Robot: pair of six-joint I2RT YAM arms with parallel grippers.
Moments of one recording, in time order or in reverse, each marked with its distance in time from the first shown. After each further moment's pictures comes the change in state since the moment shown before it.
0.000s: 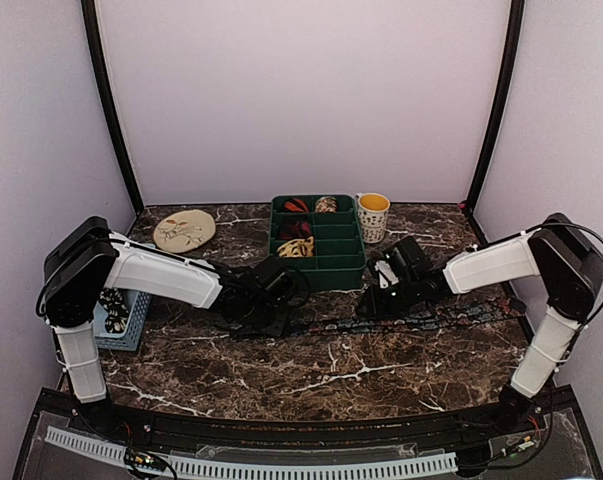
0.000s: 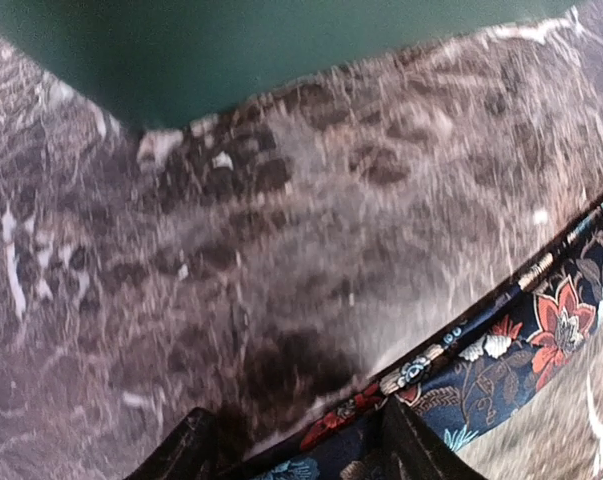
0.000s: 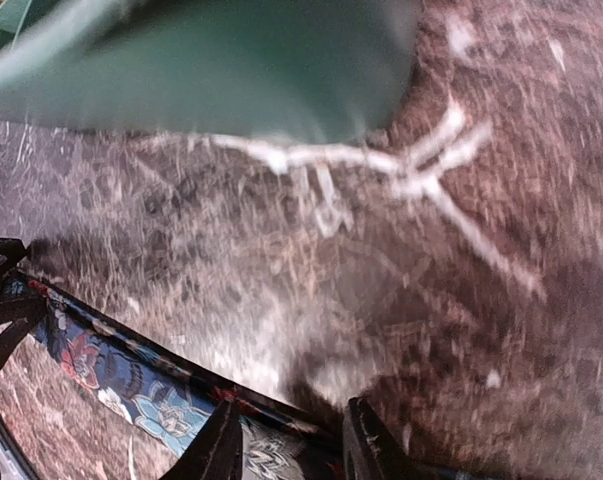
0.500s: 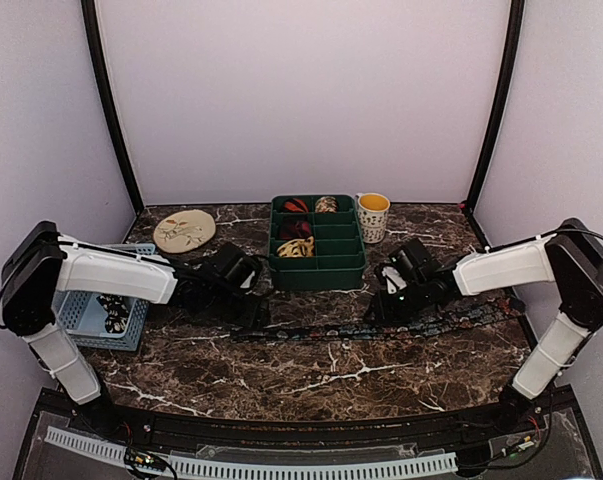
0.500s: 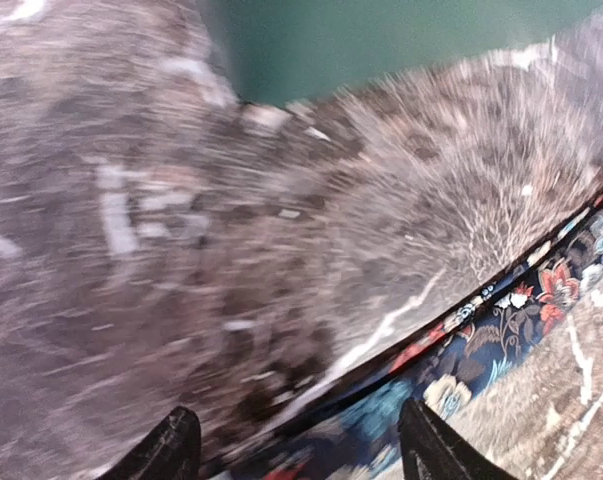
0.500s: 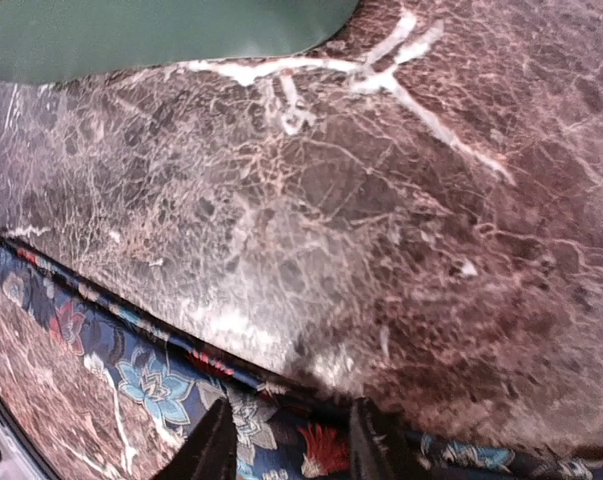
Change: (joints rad) left arm 0.083 -0.216 -0.180 0.037 0.097 0.044; right arm 0.003 -0.087 -0.049 -0.103 -0.010 0.015
